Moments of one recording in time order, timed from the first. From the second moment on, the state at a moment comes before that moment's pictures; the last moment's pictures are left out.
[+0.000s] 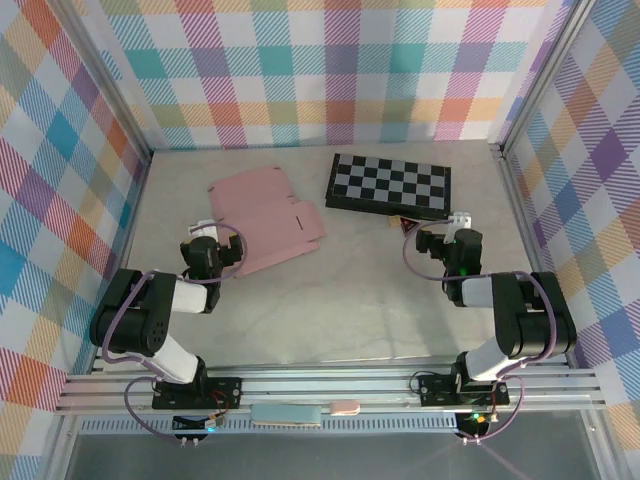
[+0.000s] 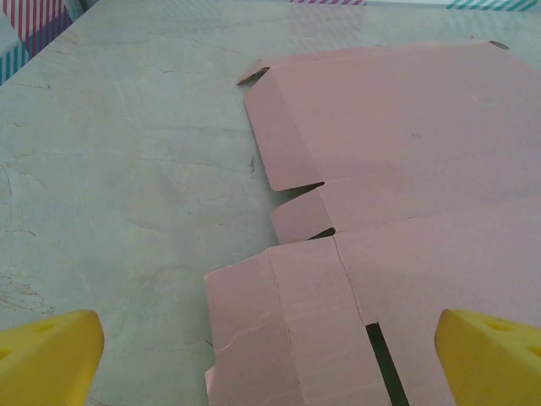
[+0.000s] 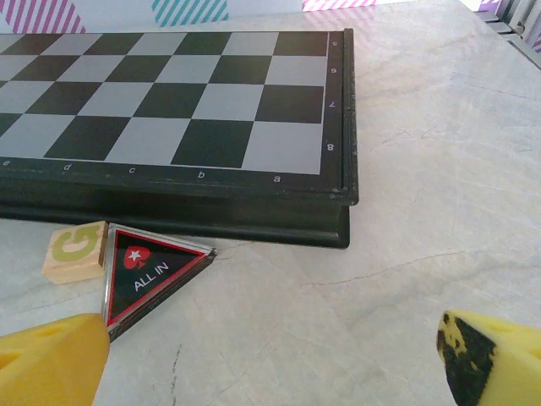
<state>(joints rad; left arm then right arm) -0.10 1.58 0.38 0.78 -0.28 -0.12 0.03 1.53 0.39 0.73 0.03 0.07</state>
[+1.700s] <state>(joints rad) -0.07 1.76 1.60 -0.67 -0.14 -0.79 0.20 1.37 1.53 -0.56 -0.14 0.65</state>
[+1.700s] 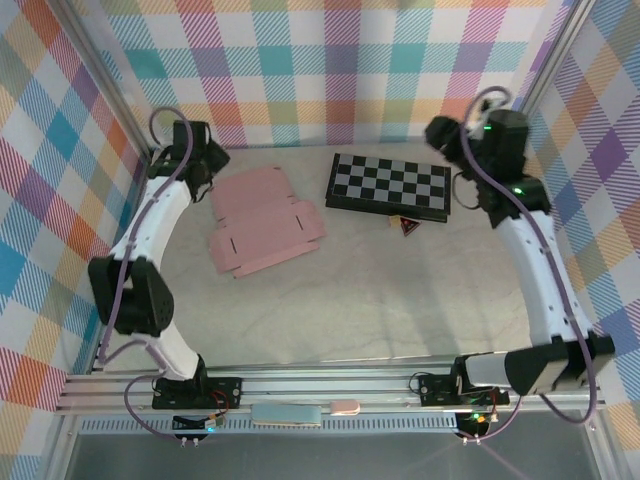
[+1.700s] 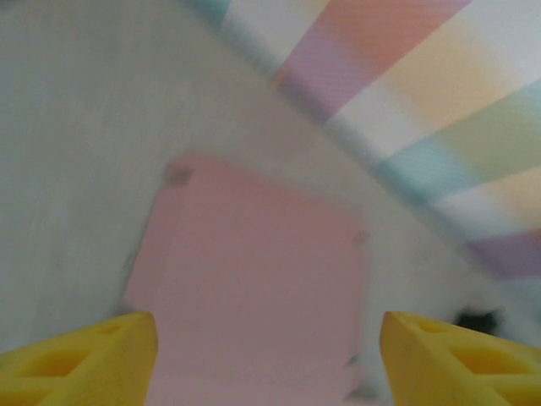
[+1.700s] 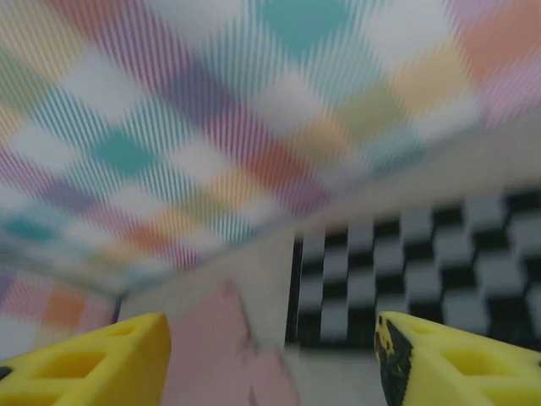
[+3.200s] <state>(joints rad) -0.10 1.67 1.24 -0.82 0.21 -0.77 0.49 1.91 1.40 -0.52 -0.54 0.87</state>
